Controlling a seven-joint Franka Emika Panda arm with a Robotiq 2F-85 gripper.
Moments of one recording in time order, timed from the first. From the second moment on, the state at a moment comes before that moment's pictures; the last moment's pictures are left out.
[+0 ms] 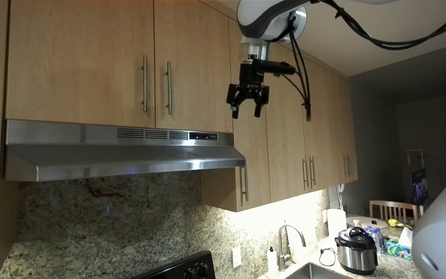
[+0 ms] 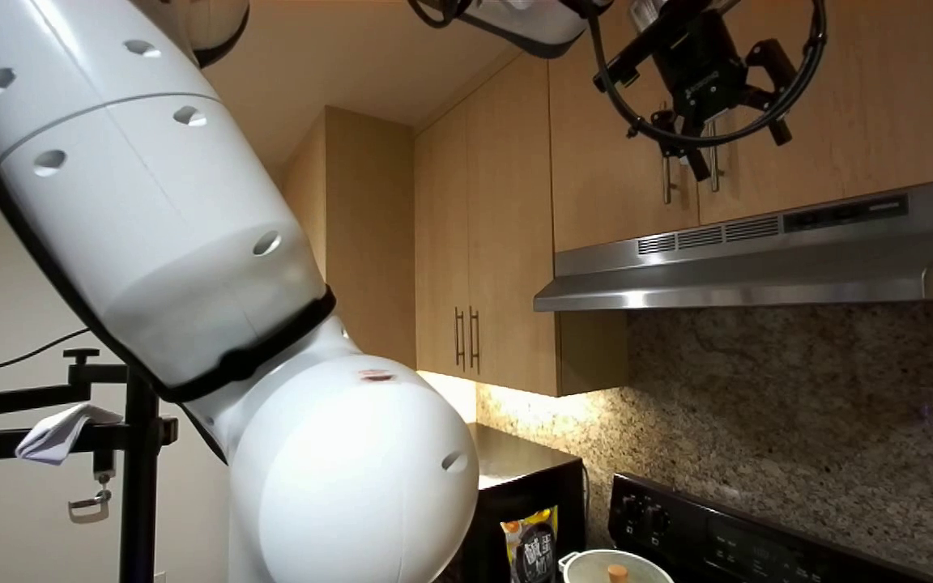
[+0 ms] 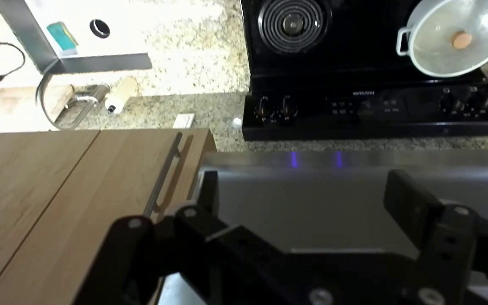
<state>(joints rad) -0.10 -0.56 0.01 -1.97 -0.15 1.84 0.09</state>
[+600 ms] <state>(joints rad) -0.10 -0.58 0.06 -1.97 -0.30 1.85 0.07</state>
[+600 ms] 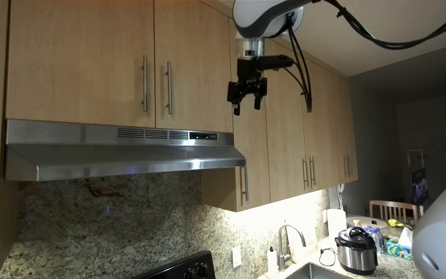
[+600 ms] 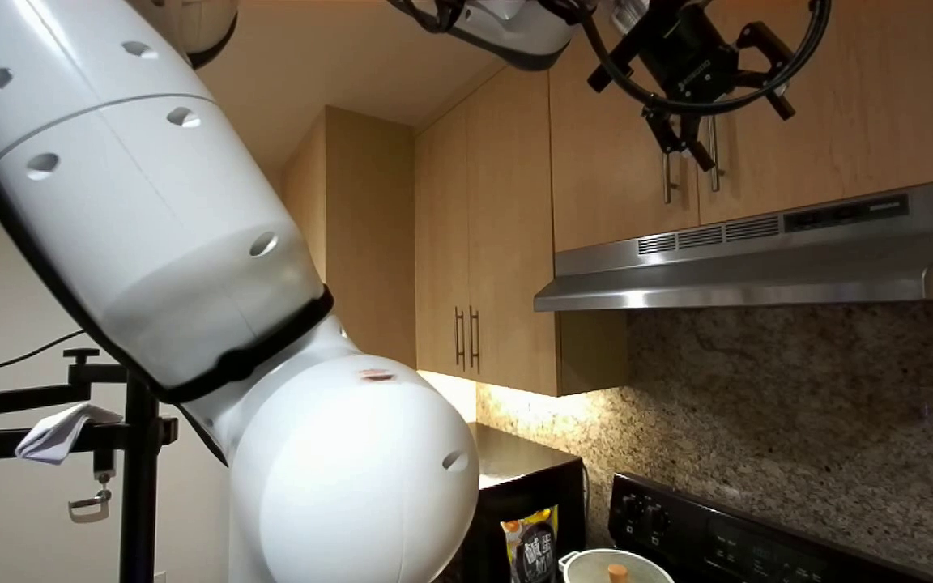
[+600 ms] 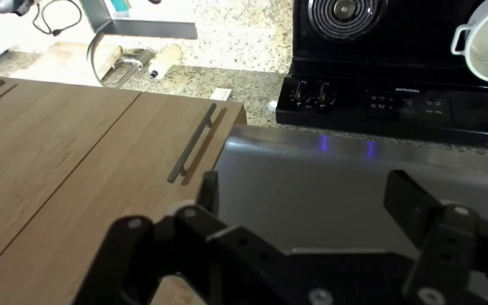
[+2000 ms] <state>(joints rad) -0.13 -0.36 0.30 -1.68 -0.59 2.04 0.48</state>
